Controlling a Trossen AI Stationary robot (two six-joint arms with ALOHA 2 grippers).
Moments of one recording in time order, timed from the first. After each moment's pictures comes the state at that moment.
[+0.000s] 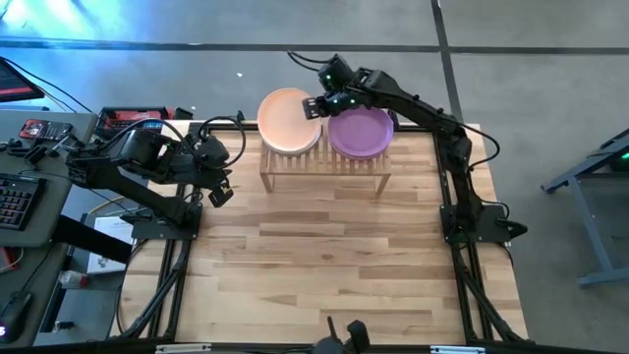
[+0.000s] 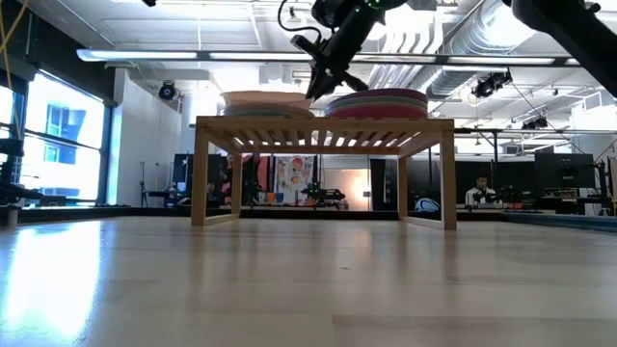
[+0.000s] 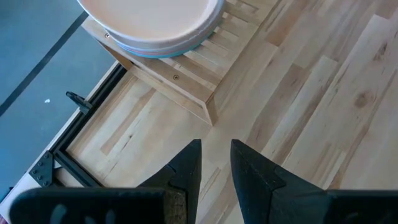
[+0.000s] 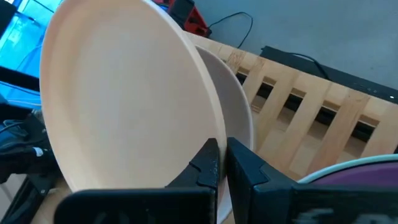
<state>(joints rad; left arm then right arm) -0.17 1.18 1.60 -1.57 -0.53 -0.63 -0.53 2.08 2.24 -1.00 -0.04 0.61</state>
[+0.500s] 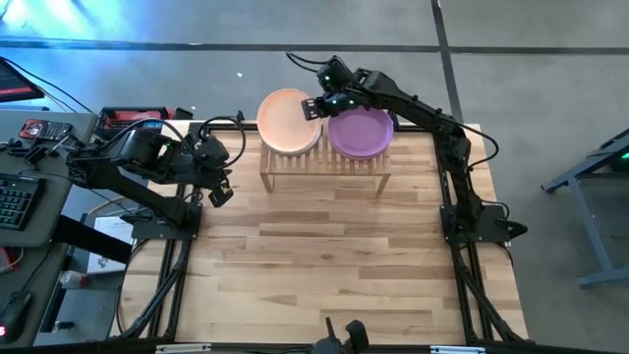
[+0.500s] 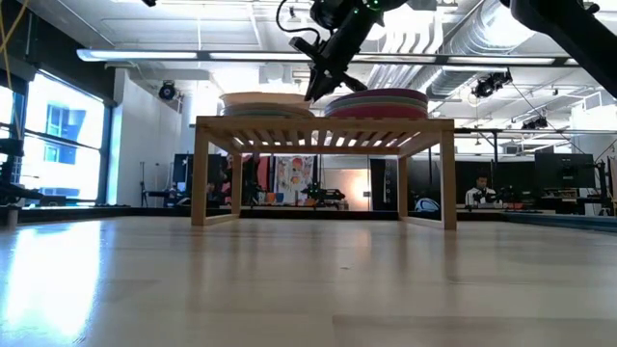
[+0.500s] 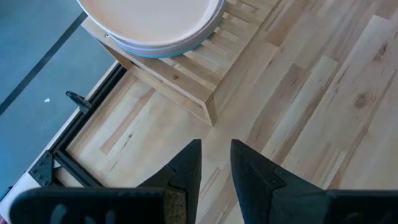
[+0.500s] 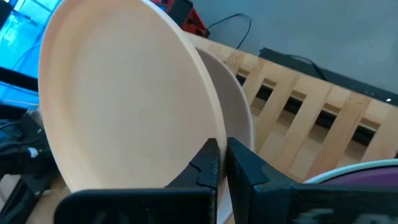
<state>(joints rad) -0.17 1.18 1.60 -1.57 -0.53 -0.63 -0.52 2.09 2.24 -0.99 -0.03 0.61</state>
